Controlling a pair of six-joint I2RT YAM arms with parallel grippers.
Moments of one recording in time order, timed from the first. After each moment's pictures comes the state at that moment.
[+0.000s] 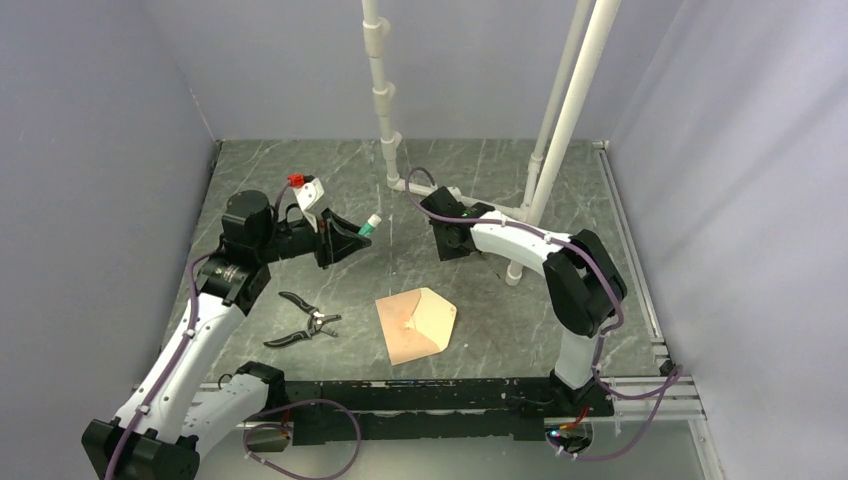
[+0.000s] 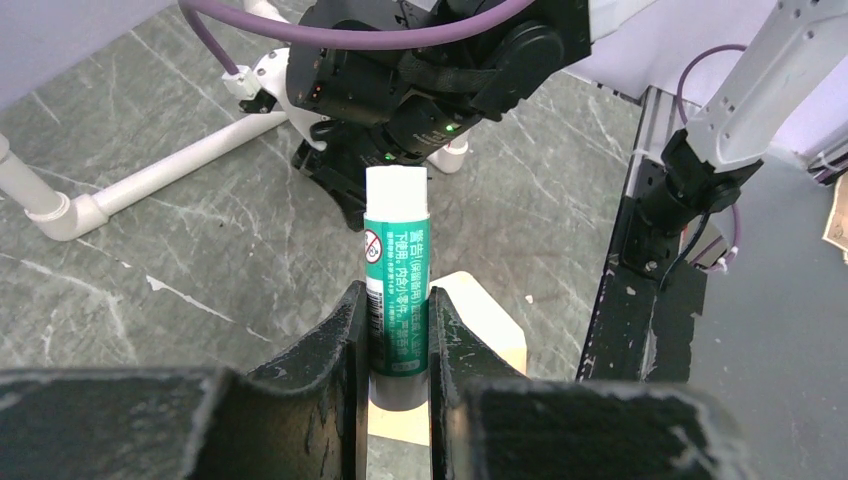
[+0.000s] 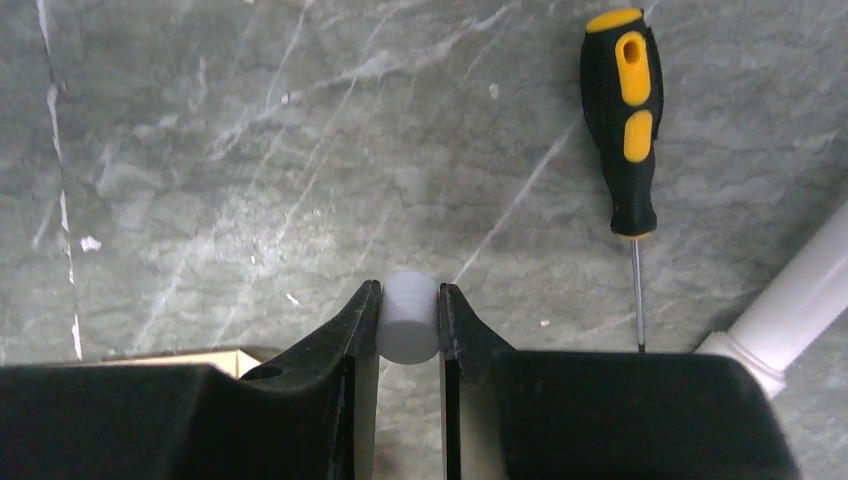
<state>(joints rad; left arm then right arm) -0.30 0.90 0.90 -0.22 0.85 0.01 0.70 1.82 1.29 -0.59 0.26 0.42</state>
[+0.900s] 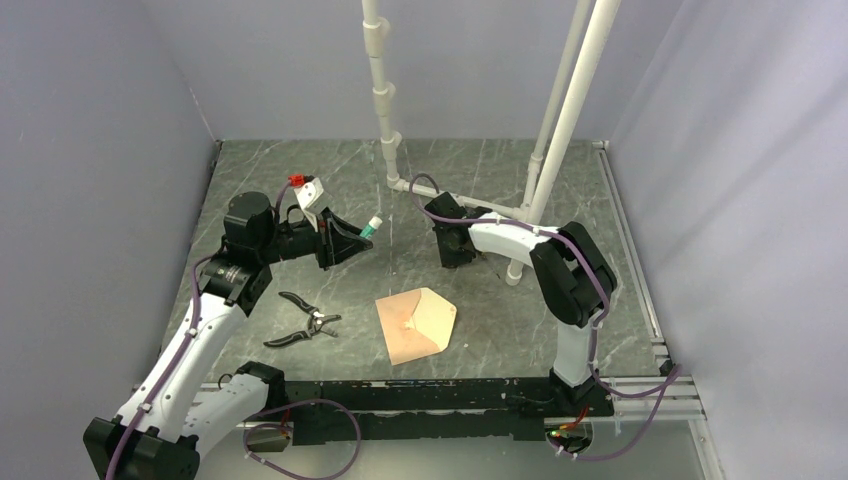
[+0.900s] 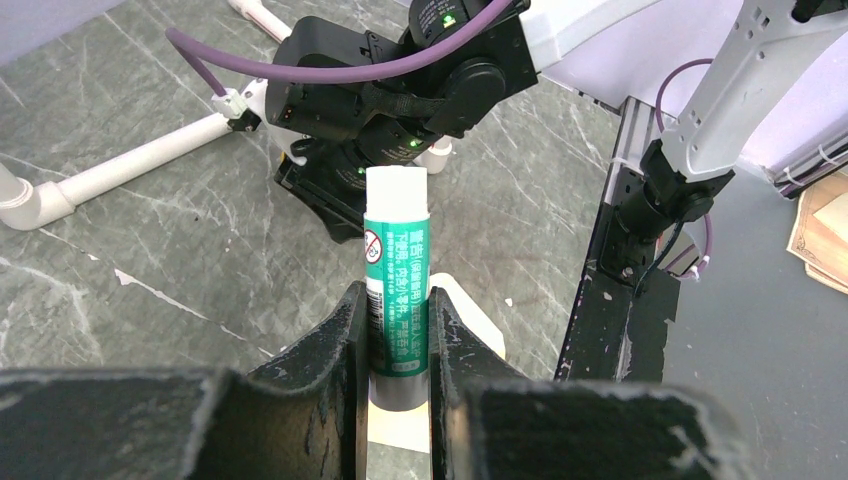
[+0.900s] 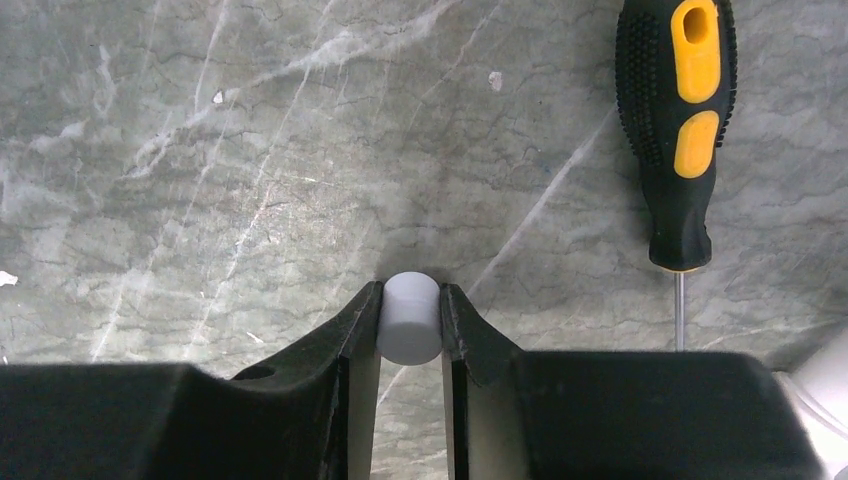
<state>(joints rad) -0.30 0.90 0.88 -0.18 0.87 -0.07 0.65 1.91 1.25 -0.51 0.20 0.44</state>
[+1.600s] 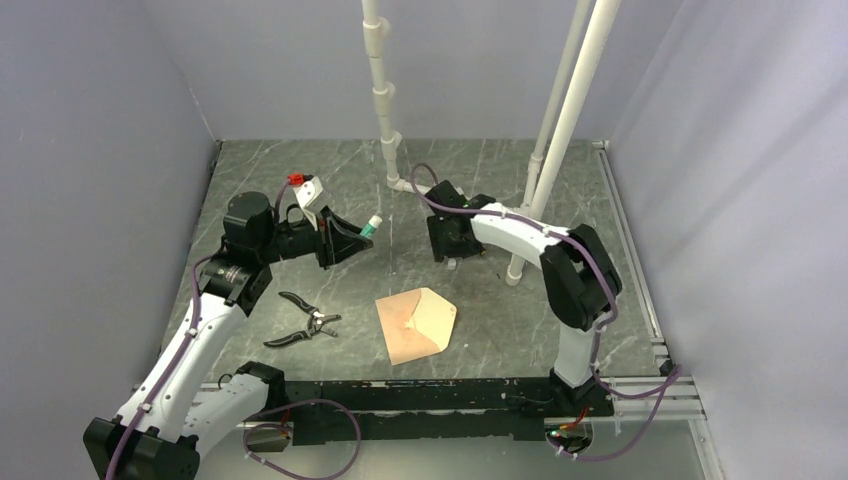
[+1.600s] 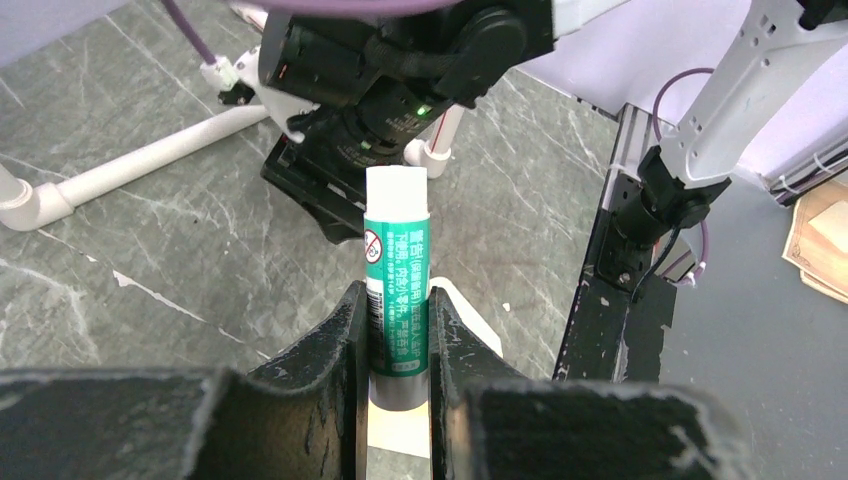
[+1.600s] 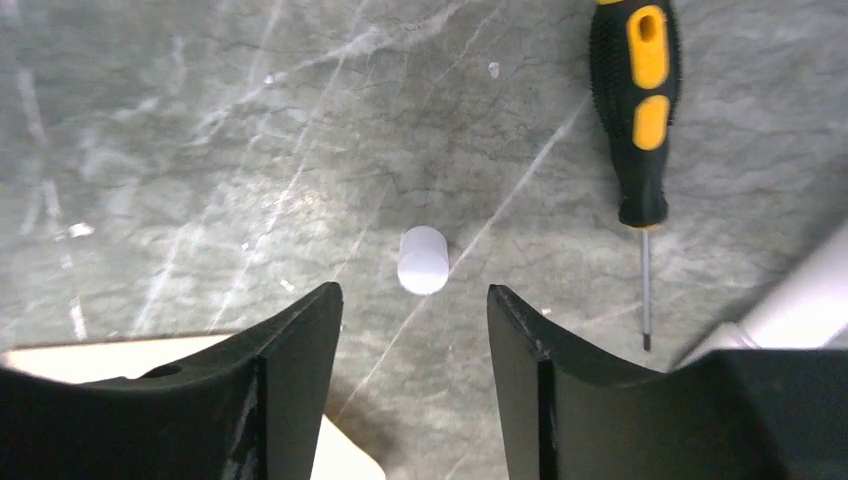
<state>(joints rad) -0.30 0.90 0.88 -0.18 0.86 -0.08 0.65 1.89 1.34 -0.65 0.18 0.43</state>
